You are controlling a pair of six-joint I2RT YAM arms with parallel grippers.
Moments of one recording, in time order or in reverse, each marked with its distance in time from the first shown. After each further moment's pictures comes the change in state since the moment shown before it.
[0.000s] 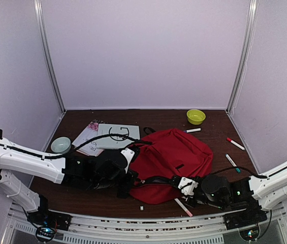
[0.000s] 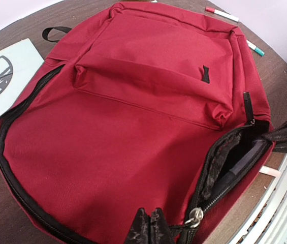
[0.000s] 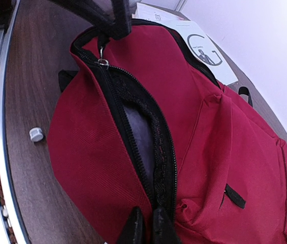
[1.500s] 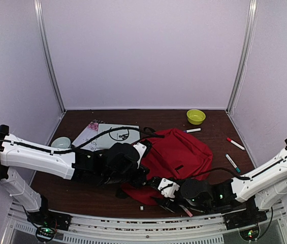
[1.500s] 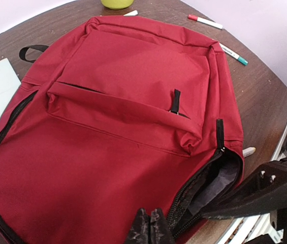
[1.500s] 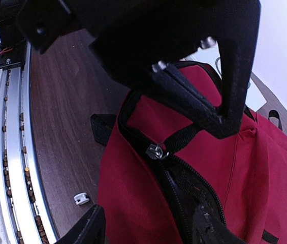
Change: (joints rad) left arm -0.008 0.108 0.163 -0.021 0.042 -0.007; right arm 0.090 0.261 0.214 0.064 -0.004 0.130
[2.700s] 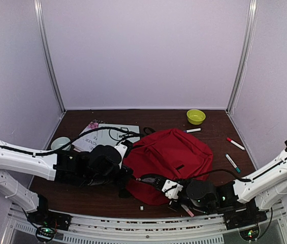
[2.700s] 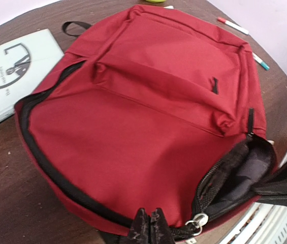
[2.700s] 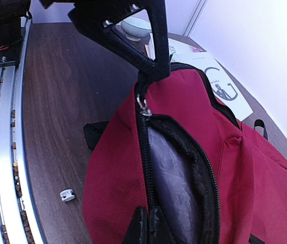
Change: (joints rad) left arm 0.024 -0.180 -0.150 -0.076 -0.048 -0.076; right arm 0.001 -0.013 -0.069 0.121 0.045 -0.090
